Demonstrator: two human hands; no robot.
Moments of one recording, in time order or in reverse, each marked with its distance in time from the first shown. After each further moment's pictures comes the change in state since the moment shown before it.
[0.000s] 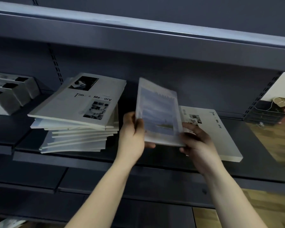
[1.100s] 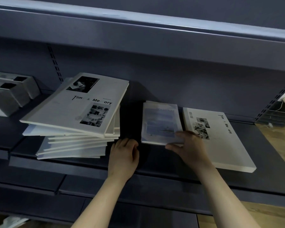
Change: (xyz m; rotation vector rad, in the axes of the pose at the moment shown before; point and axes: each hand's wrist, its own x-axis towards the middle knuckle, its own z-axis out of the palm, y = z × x) left_hand 0.022 -0.113 -0.032 0.978 0.002 0.342; right_hand 0.060 0.034 0.007 -1.155 -0.020 -0.370
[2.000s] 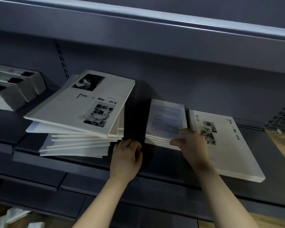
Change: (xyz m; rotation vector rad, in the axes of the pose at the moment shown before) left_hand 0.001 0.000 0.003 -0.007 0.027 -0.025; right_hand 0.024 0.000 0.013 0.061 0.019 0.087
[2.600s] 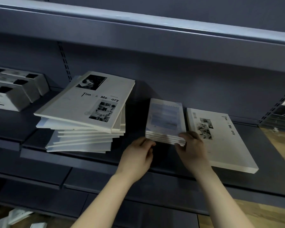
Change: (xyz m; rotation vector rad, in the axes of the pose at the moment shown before) left_hand -0.007 0.036 -0.030 -0.086 -0.204 0.171; right_hand -0.038 0.005 -0.002 -0.076 0.015 -0.062
